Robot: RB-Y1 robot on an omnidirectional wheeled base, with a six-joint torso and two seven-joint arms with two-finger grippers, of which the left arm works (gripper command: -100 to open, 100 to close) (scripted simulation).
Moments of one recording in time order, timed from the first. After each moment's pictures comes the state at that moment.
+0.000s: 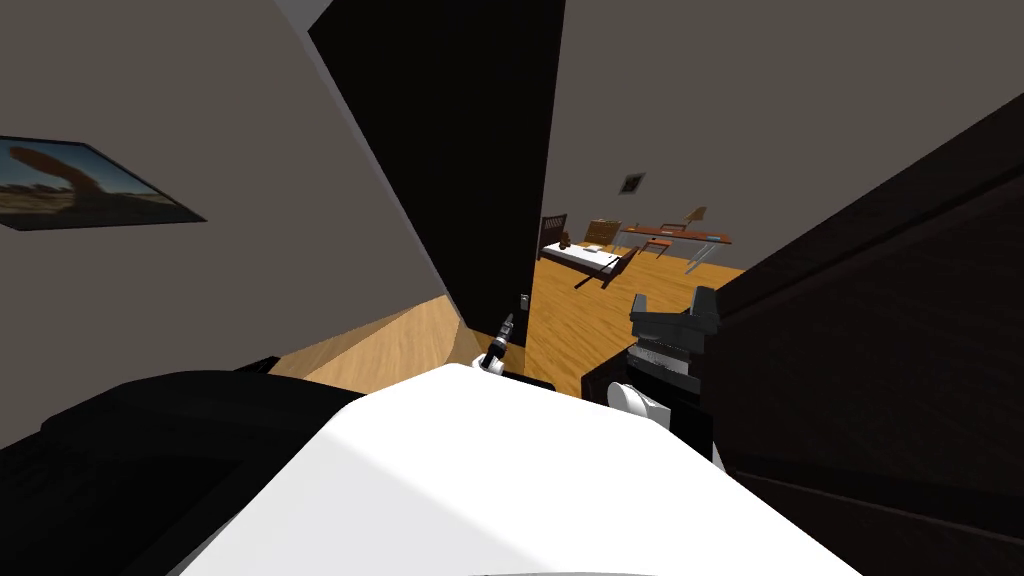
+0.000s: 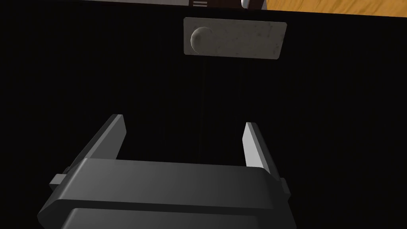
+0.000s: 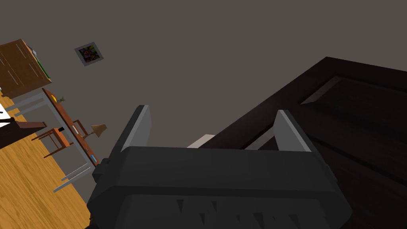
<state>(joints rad) -0.07 -0.02 -0.20 -0.73 0.07 -0.77 -0.07</state>
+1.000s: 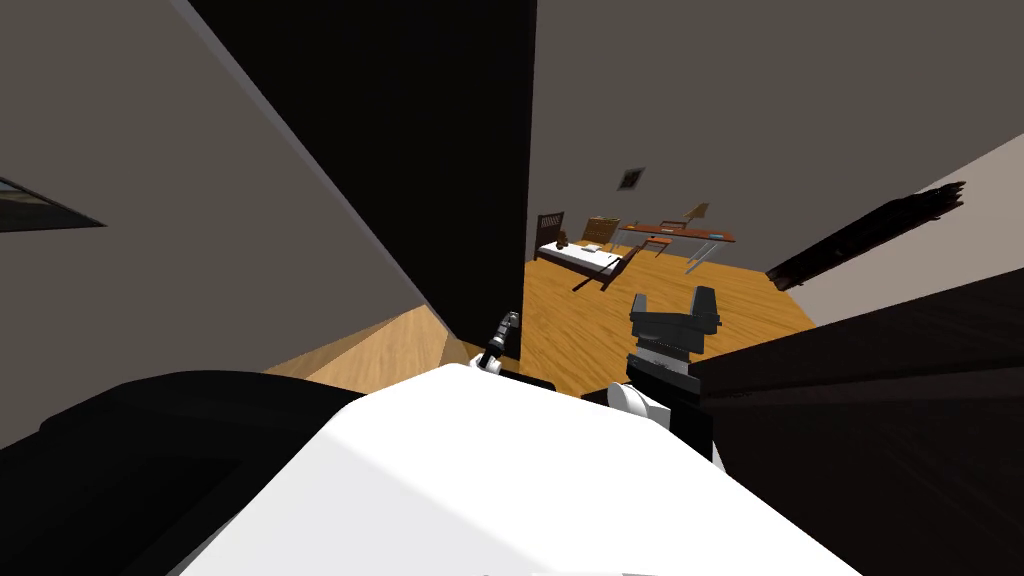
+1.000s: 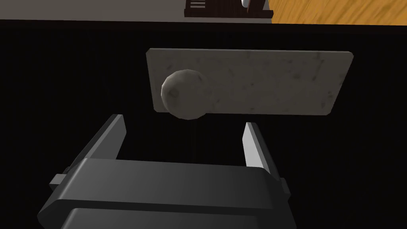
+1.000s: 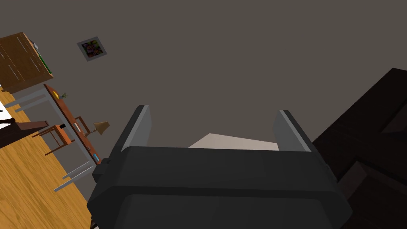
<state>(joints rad) -0.08 0.00 -0.19 -0.71 0.08 -0.79 -0.09</state>
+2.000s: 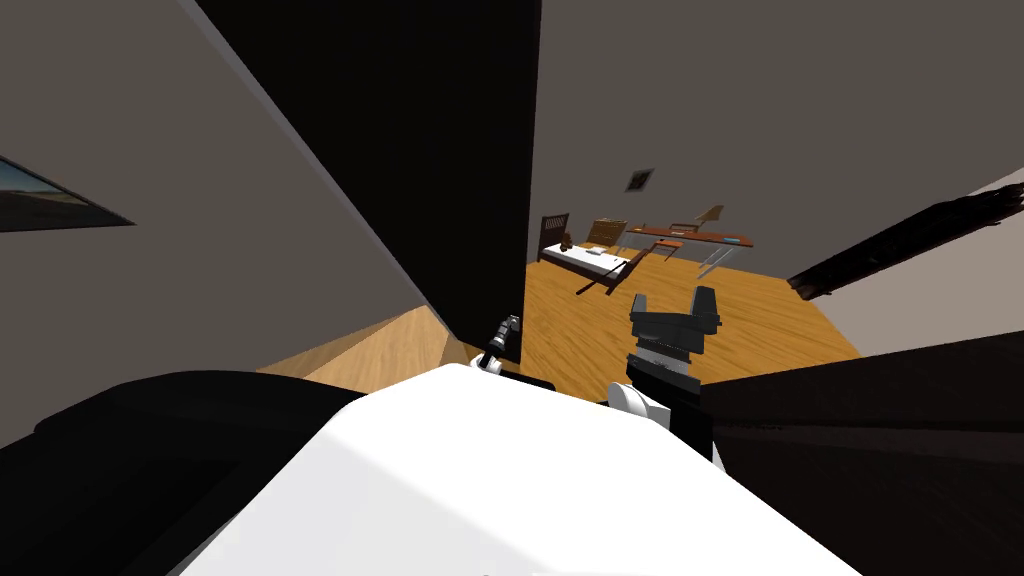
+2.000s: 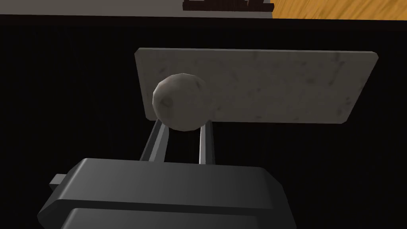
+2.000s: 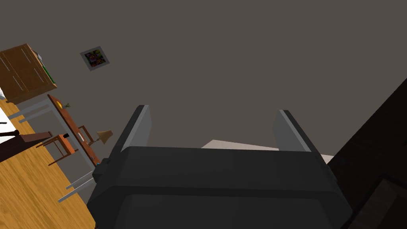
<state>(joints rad) -0.08 0.00 -0.20 -0.70 0.09 -0.79 -0.10</state>
